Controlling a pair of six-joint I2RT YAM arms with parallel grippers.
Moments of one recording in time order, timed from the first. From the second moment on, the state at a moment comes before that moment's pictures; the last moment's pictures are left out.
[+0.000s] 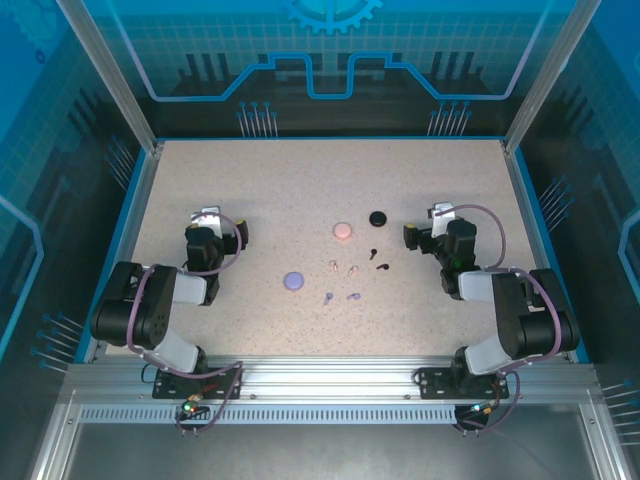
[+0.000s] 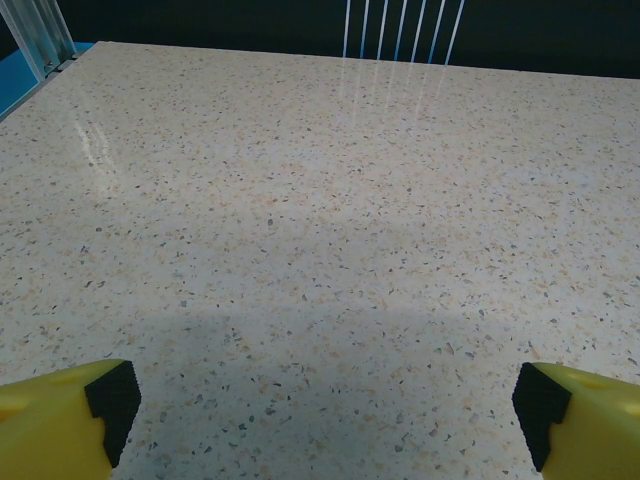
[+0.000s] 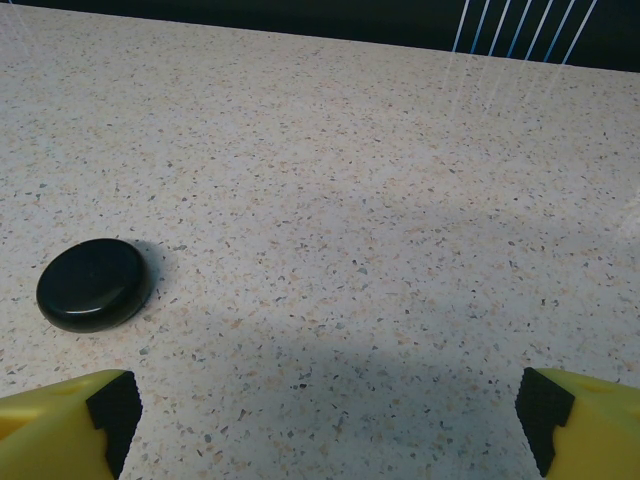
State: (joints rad) left arm -0.03 1.57 0.36 0.86 -0.14 -0.11; right arm 0.07 1.50 0.42 0.66 -0.03 -0.07
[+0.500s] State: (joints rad) left arm -0.03 1.45 0.30 0.87 -0.15 -0.11; right arm 0.07 1.49 0.44 0.62 -0.03 -0.07
